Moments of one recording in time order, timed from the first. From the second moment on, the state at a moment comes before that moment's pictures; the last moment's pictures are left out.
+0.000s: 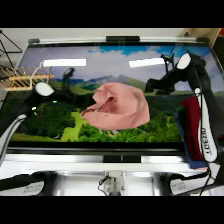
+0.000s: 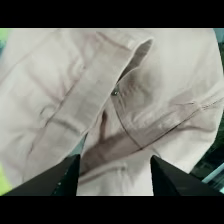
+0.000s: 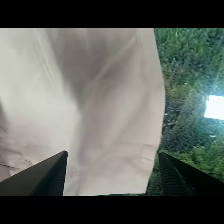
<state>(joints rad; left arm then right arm) -0.30 -1.42 1.16 0.82 -0.91 -1.21 0.06 -1.63 1.63 -1.28 1.38 1.55</state>
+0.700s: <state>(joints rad) -0.42 -1.82 1.52 0.95 -0.87 -1.02 0.06 -1.63 1.62 -1.30 1.38 1.55</state>
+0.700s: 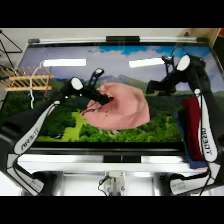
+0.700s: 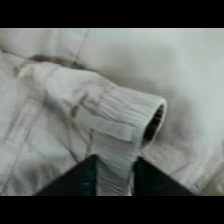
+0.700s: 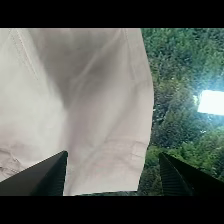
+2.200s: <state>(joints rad) -0.14 -1.54 1.53 0.86 -1.09 -1.03 0.02 -1.86 1.69 -0.90 1.21 1.39</state>
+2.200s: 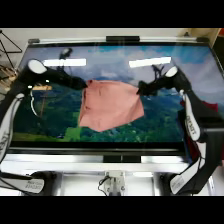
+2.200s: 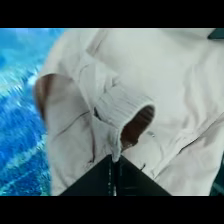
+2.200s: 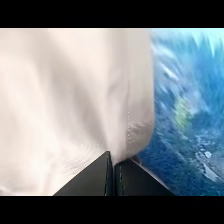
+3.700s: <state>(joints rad) -0.13 -1.38 1.04 0.75 -0.91 -1.47 -0.02 -1.51 1.32 -0.89 1.14 1.45</state>
